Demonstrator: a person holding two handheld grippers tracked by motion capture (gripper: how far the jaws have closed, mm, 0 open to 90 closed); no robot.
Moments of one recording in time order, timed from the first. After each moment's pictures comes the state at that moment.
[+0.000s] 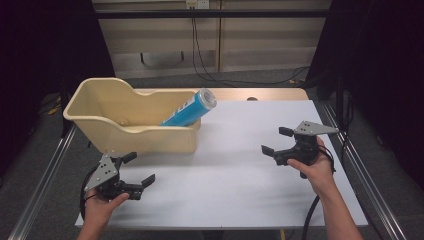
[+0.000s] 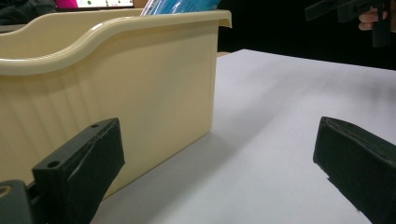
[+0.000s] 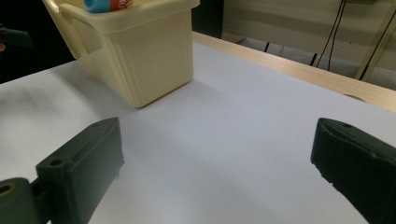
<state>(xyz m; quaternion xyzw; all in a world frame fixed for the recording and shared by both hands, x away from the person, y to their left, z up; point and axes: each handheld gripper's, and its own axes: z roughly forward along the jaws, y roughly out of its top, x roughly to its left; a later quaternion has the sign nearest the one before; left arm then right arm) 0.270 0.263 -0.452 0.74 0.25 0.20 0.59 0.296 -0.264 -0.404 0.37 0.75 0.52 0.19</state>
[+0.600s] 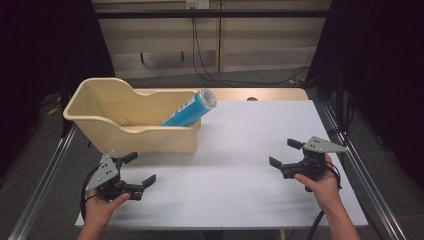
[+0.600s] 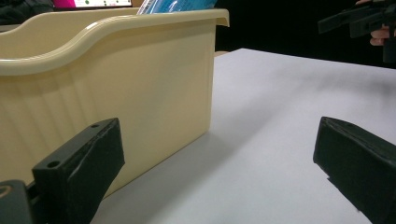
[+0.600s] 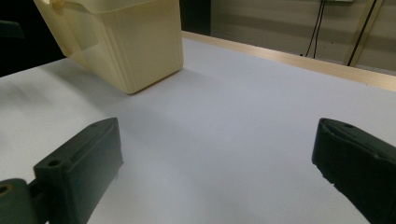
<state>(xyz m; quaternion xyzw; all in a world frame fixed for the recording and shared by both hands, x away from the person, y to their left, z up) 0.269 0.262 -0.453 0.74 0.25 0.20 0.59 0.267 -0.282 -0.433 0.39 0.73 0.53 0.21</state>
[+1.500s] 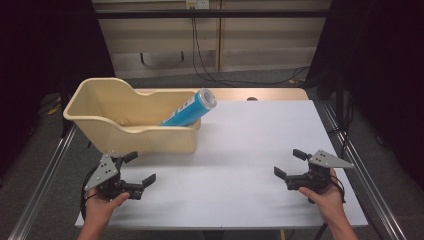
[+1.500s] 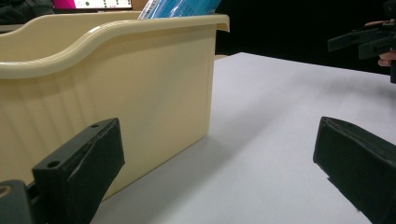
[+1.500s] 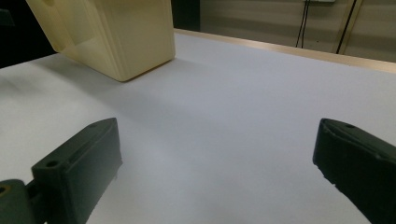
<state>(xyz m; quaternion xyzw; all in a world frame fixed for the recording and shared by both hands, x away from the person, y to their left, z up) 0.271 0.262 -0.452 0.74 0.25 0.20 0.60 0.242 -0.292 -0.457 0.40 0.71 0.53 0.23</state>
